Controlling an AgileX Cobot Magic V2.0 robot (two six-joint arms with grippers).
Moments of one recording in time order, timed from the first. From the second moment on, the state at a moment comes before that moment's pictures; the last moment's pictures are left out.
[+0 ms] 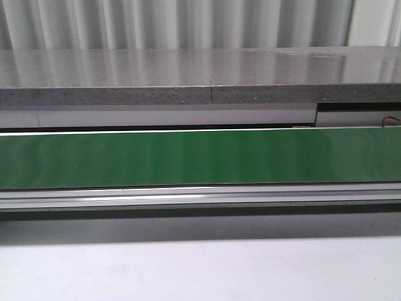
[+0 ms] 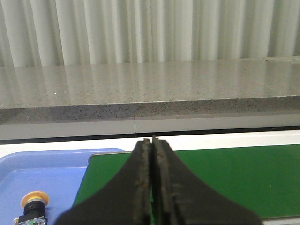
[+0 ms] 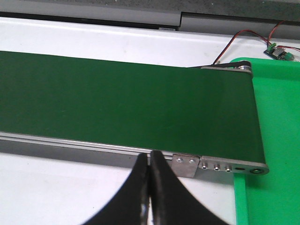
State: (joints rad) left arm -0.05 0.00 0.00 0.10 0.04 -0.05; right arm -0.04 0.53 -0.53 0.18 0.59 -0.17
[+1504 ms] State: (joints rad) left arm -0.05 0.00 0.00 0.10 0.03 -0.06; right arm -0.04 0.45 -0.47 0.17 0.47 -0.16
